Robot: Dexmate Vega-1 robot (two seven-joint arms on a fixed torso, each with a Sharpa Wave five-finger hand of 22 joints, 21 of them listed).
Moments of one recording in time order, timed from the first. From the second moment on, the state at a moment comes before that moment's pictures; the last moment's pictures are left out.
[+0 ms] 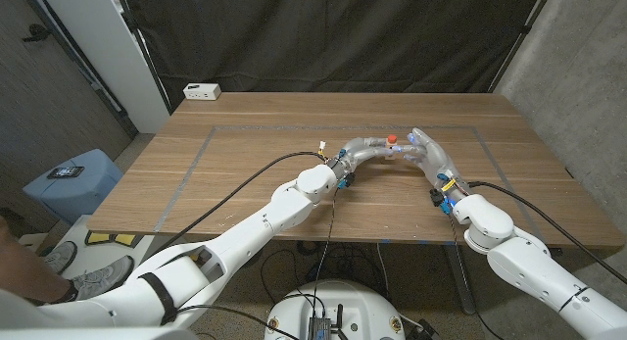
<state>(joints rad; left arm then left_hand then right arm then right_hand) 0.62 0.20 0.79 -1.23 -0.29 -0.08 0.02 1.03 0.04 0.32 -0.15 0.18 0.83 -0.17 0.20 0.18 0.83 -0.21 0.21 0.44 0.41 -0.04 0.20 0.19 0.07 0.14 0.20 0.18 -1.27 -0.74 -0.26 -1.86 0.56 0.17 -0.20 0.11 0.11 0.37 -0.07 0.19 0.99 0.03 0.22 0.17 0.01 -0.09 0.20 0.17 -0.17 0.08 0.20 0.18 0.13 0.15 0.20 0.17</state>
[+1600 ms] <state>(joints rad) 0.61 0.18 0.79 -1.22 -0.28 -0.09 0.04 1.00 0.04 0.30 -0.14 0.18 0.85 -0.21 0.20 0.19 0.84 -0.22 0.21 0.44 0.41 -0.04 0.21 0.19 0.07 0.14 0.20 0.18 -1.22 -0.70 -0.26 -1.78 0.57 0.21 -0.17 0.10 0.11 0.36 -0.08 0.19 0.64 -0.09 0.17 0.17 -0.10 -0.07 0.17 0.17 -0.17 0.09 0.19 0.20 0.09 0.14 0.17 0.17</state>
